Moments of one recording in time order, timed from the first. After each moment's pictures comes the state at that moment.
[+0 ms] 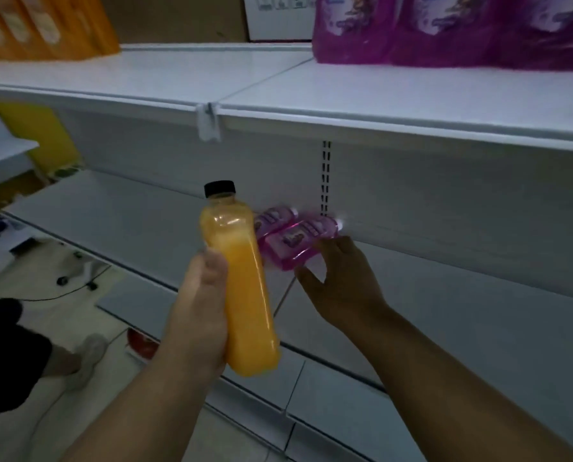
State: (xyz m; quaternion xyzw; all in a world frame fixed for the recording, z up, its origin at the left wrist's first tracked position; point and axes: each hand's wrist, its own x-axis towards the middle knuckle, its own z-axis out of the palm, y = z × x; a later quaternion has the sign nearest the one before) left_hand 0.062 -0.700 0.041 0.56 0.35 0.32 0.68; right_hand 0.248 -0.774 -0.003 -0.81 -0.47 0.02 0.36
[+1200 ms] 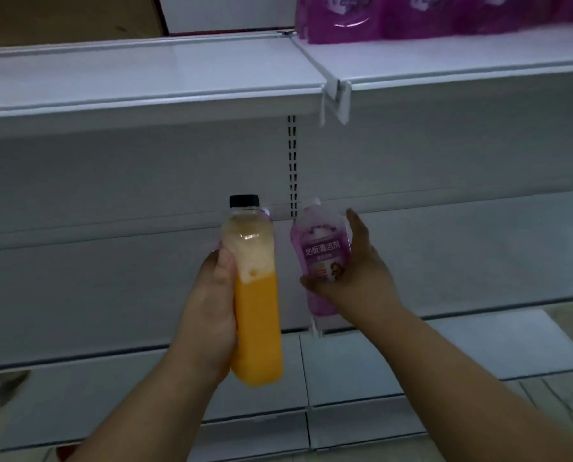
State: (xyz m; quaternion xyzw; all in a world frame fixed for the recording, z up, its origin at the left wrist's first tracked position) left_hand 0.042 -0.550 0.018 0.64 0.15 0.13 0.74; right_hand 0.160 -0.722 -0.015 -0.89 -0.15 -0.02 0.43
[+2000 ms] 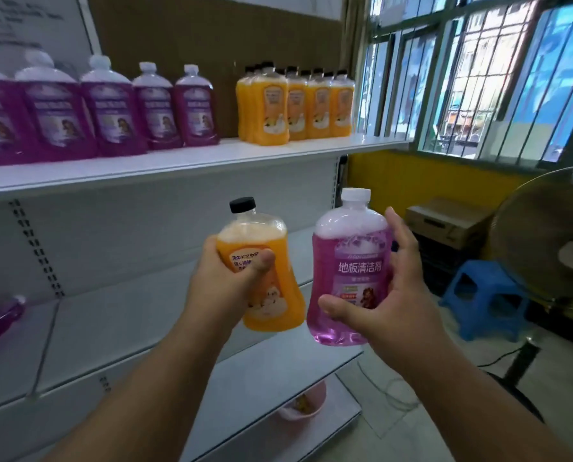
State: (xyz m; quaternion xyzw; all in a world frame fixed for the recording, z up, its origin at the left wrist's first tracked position) left_hand 0.052 -0.971 0.104 0.71 -0.06 0.11 0.69; right_hand -0.025 -1.183 0.109 -0.78 -0.10 -0.26 0.56
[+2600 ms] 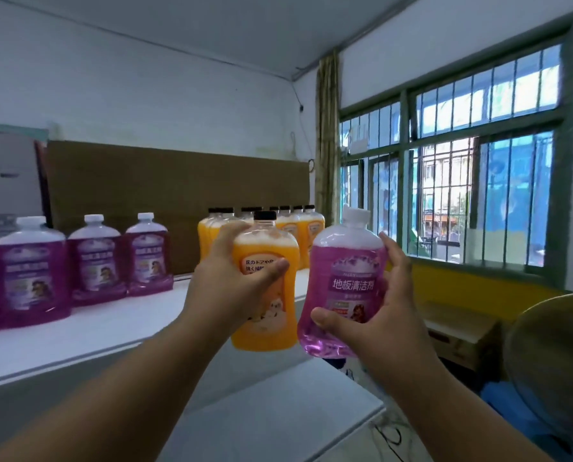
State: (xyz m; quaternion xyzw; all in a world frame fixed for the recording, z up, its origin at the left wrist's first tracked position) left_hand 0.225 -1.075 0.283 0.78 -0.19 0.31 0.51; right_hand 0.146 -1.269 0.244 -0.73 -0.14 -0.39 0.54
